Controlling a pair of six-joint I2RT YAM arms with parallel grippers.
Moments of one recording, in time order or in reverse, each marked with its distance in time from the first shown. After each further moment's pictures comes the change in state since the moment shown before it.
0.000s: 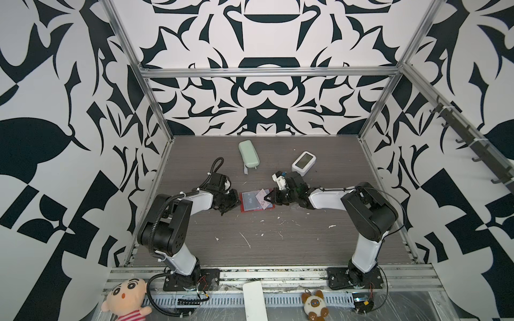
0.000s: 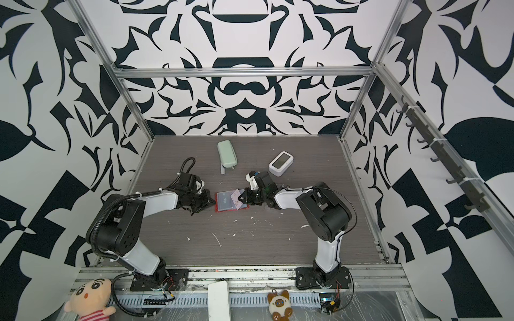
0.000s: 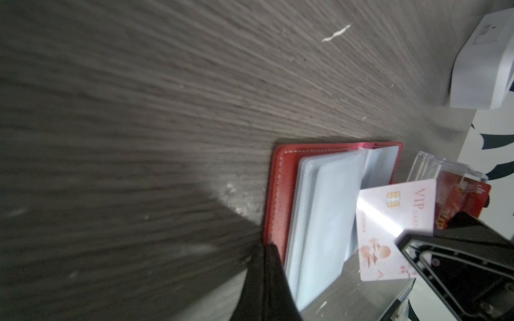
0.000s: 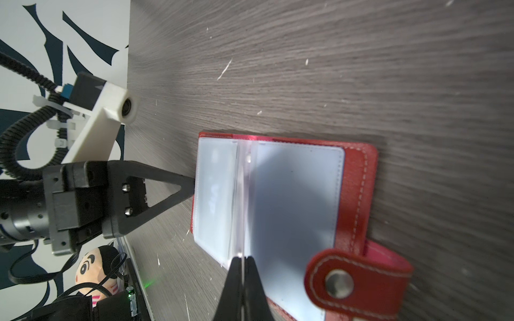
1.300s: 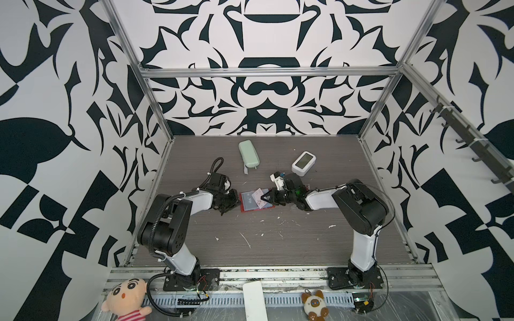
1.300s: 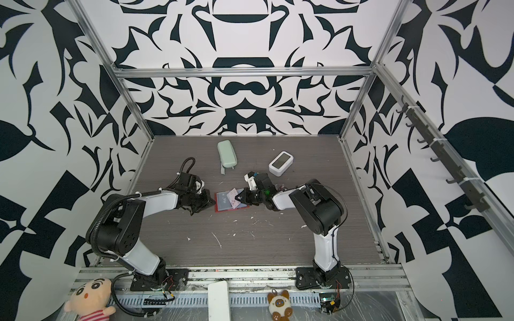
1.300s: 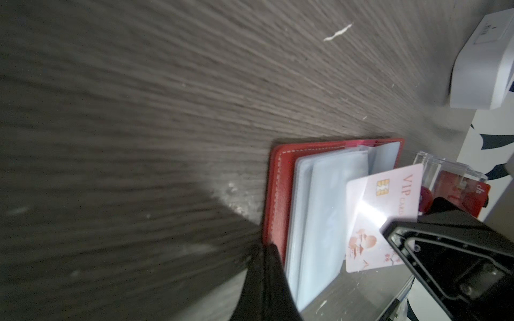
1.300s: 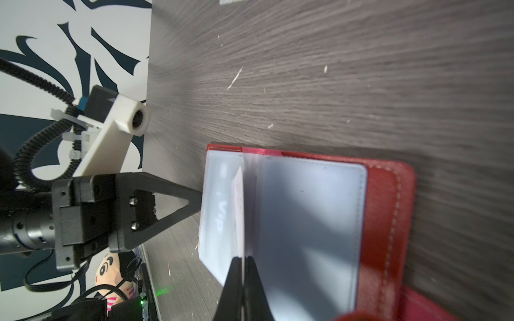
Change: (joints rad) left arm 0.000 0.000 0.000 -0.002 0.001 -0.002; right arm 0.002 0.092 -0.016 0.206 -0.051 0.076
